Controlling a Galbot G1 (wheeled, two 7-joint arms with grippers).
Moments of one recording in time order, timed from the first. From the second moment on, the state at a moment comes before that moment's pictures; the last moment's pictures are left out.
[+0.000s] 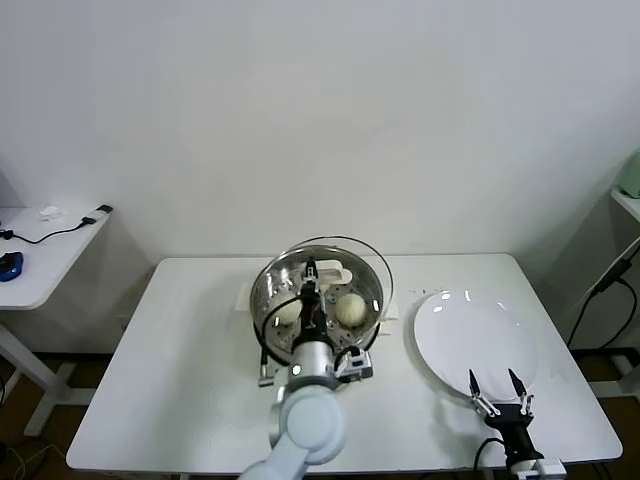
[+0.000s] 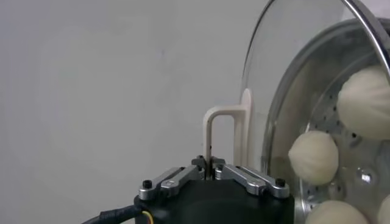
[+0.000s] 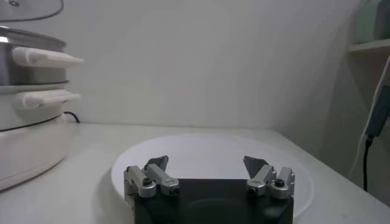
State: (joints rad) left arm 1.06 -1.51 0.12 -1.90 1.59 0.72 0.25; right arm -1.55 1.29 0.68 1.59 0.29 0.32 -0.11
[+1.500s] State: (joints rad) left arm 1.07 -1.50 0.08 -1.79 1.63 0.70 0.21; right arm -1.55 1.30 0.68 1.61 0.29 0.34 -0.12
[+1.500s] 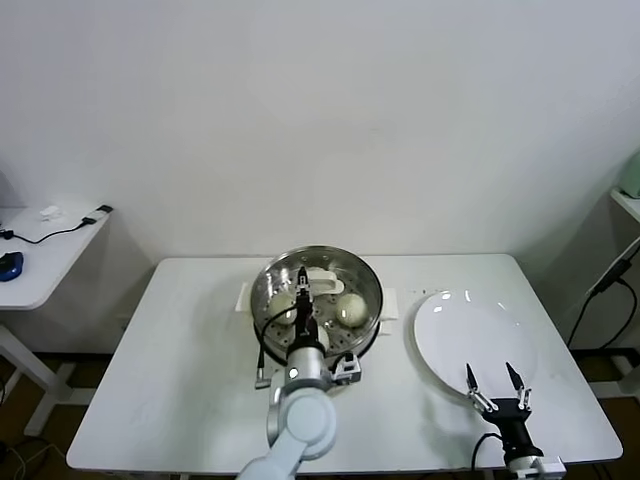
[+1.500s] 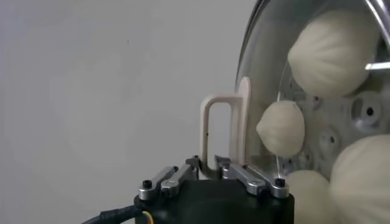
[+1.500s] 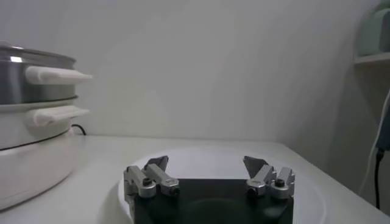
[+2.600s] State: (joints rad) left arm 1.34 -1.36 -0.27 -2.13 0.50 0.29 -0.08; right arm -1.54 1.32 0.67 1.63 0.33 0.38 -0.10
